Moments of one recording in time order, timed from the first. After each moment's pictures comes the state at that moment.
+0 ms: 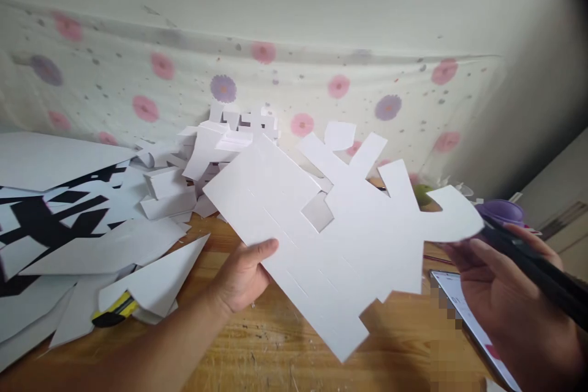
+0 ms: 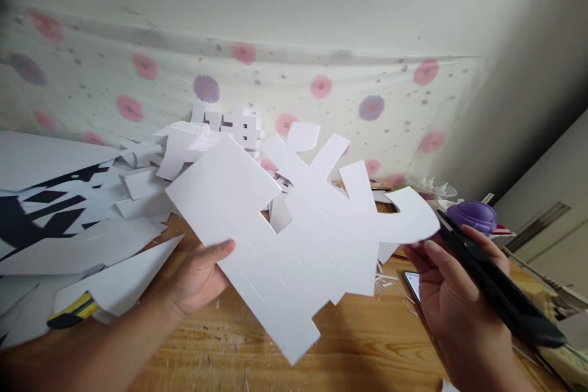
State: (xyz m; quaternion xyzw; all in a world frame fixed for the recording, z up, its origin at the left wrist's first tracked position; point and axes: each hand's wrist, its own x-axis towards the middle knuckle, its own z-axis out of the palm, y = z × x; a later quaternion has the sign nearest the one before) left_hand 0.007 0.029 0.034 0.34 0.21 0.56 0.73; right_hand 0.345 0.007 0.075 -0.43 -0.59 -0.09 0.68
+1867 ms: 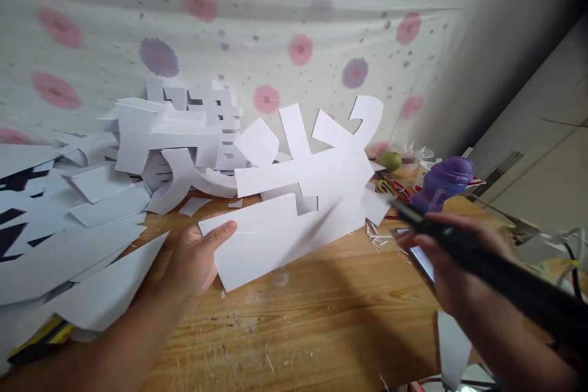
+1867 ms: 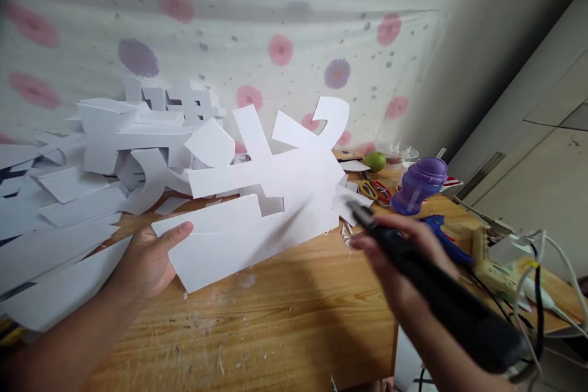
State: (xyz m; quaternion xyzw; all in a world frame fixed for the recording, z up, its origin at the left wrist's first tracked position) left_hand 0.000 0.047 0.029 0.45 0.38 0.57 0.58; right_hand 0.339 -0.038 0.049 -0.50 -0.58 0.00 0.64
